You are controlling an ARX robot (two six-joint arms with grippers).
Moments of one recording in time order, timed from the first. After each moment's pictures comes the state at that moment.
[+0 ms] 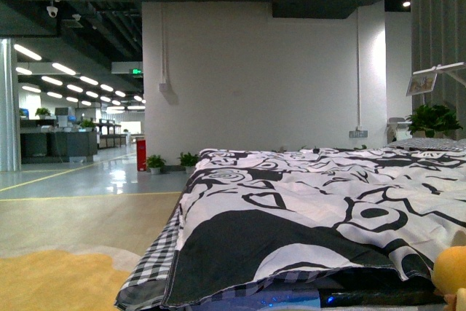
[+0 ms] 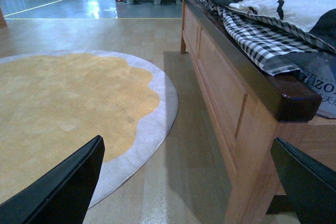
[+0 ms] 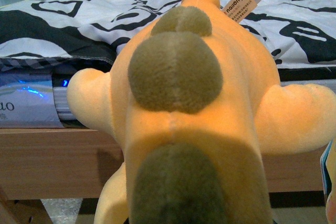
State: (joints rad) left arm 0.00 0.00 0.01 0.00 0.00 0.00; right arm 0.00 0.43 0.11 0.31 0.00 0.01
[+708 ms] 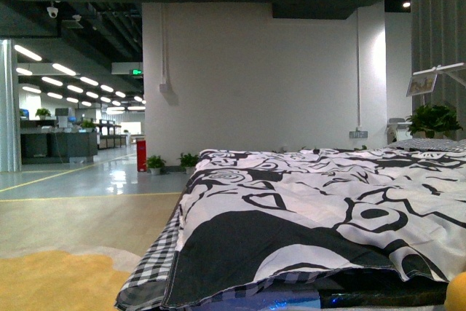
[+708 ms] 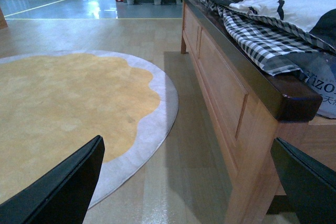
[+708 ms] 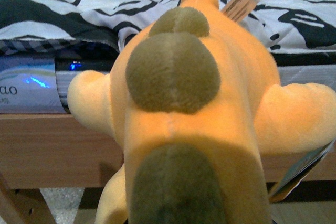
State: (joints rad) left arm 0.00 0.00 0.01 0.00 0.00 0.00; right arm 0.00 0.22 0.01 0.21 0.00 0.01
